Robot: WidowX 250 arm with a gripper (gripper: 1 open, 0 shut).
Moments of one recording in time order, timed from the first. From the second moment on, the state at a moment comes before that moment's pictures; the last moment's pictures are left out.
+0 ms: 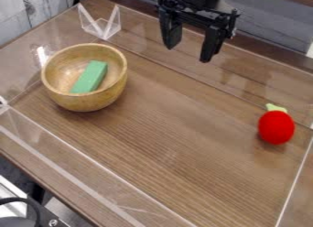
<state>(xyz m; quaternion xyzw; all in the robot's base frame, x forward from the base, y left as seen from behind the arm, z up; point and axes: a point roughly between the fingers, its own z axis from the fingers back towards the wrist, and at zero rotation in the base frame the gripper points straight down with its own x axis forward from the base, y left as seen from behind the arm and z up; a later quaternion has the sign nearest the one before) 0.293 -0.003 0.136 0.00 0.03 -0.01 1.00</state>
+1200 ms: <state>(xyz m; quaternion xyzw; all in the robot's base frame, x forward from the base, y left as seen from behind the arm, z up) 0.246 0.103 0.109 -0.01 0.05 -0.11 0.99</state>
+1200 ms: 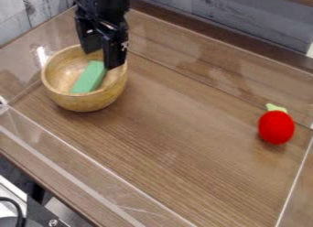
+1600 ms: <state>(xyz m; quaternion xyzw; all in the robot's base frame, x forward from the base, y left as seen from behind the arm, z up) 0.245 0.136 0.086 -0.02 0.06 -0.11 0.99</state>
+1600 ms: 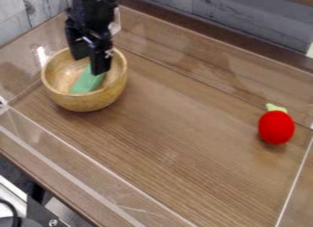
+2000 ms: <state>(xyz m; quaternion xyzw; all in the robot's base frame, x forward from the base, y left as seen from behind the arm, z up) 0.247 0.149 0.071 -0.02 0.05 -0.11 0.99</state>
